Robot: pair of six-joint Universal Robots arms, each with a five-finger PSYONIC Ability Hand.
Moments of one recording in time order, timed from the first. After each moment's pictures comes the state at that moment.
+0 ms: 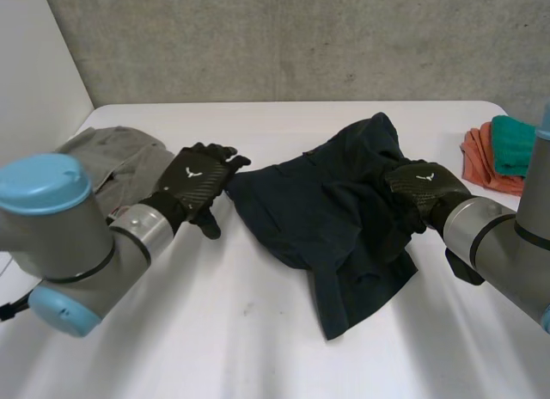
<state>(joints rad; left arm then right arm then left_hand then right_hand) 4.31 -2.02 -1.60 3.47 -1.26 3.48 1.94 -1.30 1.53 0.18 1.42 2.96 0.20 0.21 0.21 0.20 0.05 0.22 0.21 0.21 0.21 0.05</state>
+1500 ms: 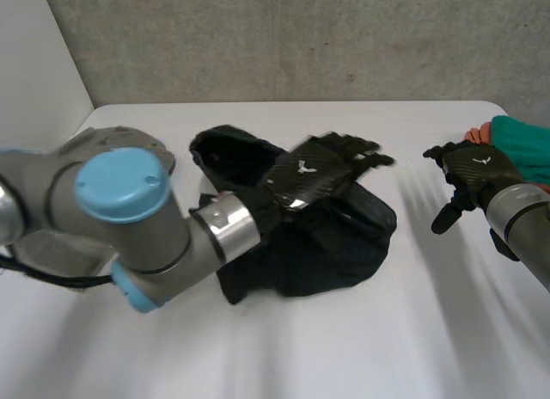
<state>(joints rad) 4.10 -2.13 -1.37 3.58 -0.93 3.22 1.75 -1.24 1.57 -0.02 1.45 2.88 0.21 0.23 0.23 0.22 0.05 0.22 0.21 0.21 0.21 0.05</state>
